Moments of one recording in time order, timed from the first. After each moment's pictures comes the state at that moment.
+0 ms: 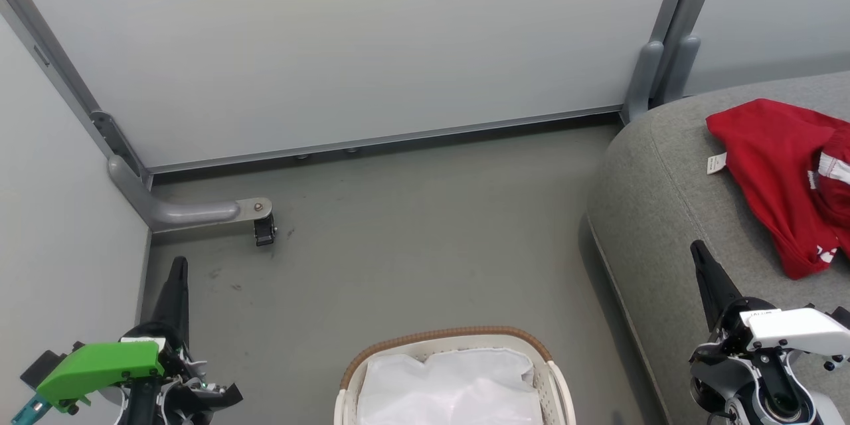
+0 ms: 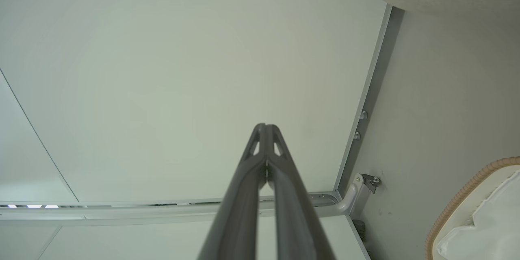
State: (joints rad) left arm -0.10 0.05 0.11 0.25 -1.61 -0.13 0.11; right arm -0.11 -0.05 -0.11 0.25 1.61 0.13 0.11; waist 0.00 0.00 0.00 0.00
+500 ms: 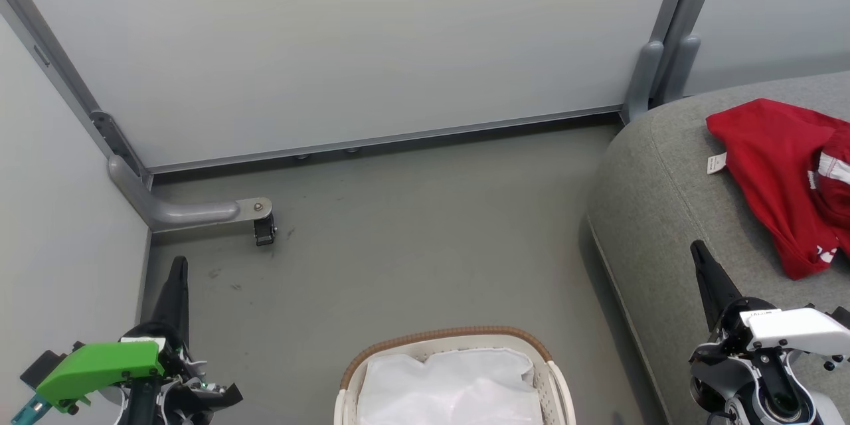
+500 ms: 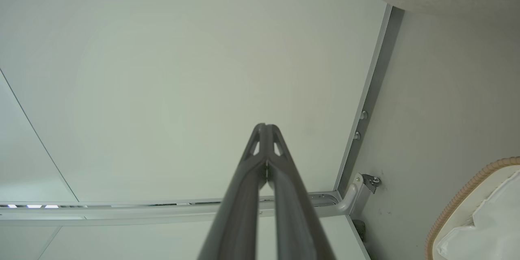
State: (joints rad) left arm -0.10 0.05 0.11 0.25 -1.61 -0.13 0.11; right arm -0.11 -0.05 -0.11 0.25 1.61 0.13 0.11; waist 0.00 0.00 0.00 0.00
